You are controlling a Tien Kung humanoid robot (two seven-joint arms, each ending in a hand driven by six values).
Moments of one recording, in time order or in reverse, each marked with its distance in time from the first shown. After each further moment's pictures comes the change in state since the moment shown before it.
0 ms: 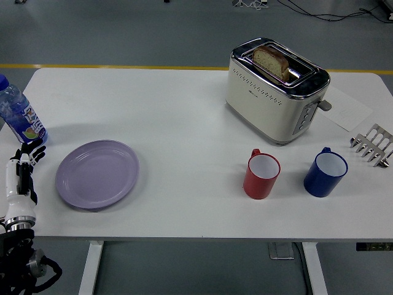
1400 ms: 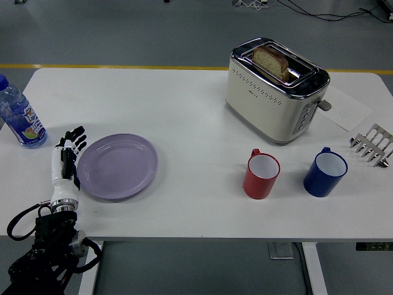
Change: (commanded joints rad) left arm -0.161 -0.084 0.230 0.070 -0.169 0.070 0.000; right arm 0.008 0.003 -0.009 0.000 -0.008 0.007 -0.004
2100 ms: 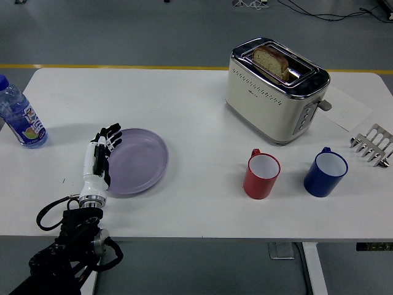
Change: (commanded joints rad) left arm -0.055 -0.020 0.191 -0.032 -0.089 0.003 0.000; right arm -0.005 -0.001 0.002 0.000 -0.007 0.002 -0.001
